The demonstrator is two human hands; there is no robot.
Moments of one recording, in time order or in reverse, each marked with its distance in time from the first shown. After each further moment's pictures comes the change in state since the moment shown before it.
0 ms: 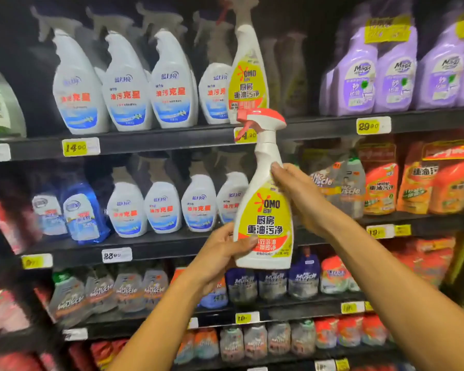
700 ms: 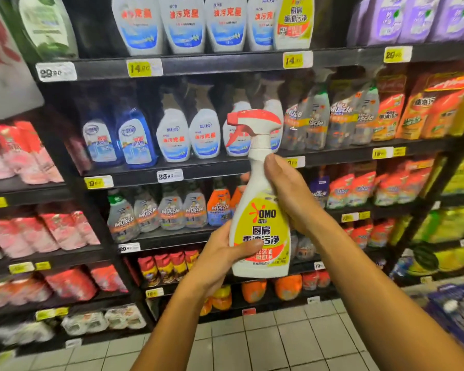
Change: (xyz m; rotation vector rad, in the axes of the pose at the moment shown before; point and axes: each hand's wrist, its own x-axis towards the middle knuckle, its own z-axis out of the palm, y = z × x) left_hand -0.235 -0.036 -0.096 -0.051 -0.060 -0.099; right_hand -0.181 0.030 0.205 0.026 0.055 0.043
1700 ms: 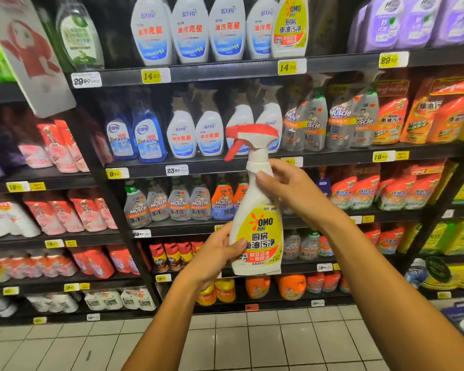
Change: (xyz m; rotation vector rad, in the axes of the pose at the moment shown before) left_hand -0.030 -0.014 0.047 0.081 0.052 -0.033; right_hand -0.046 -0.043 -0.058 -0.197 -0.249 -0.038
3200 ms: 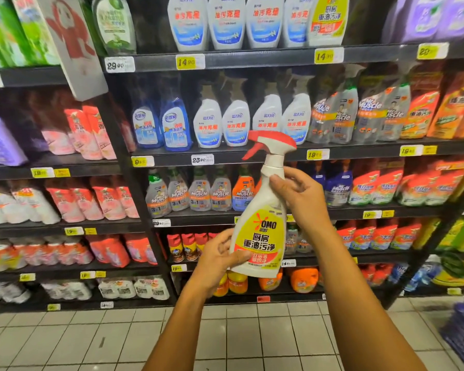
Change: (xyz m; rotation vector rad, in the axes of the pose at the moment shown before) left_hand -0.047 -0.037 -0.082 -0.035 0.151 0.055; right_hand -0.003 0.032 0.095 0.183 0.317 -0.009
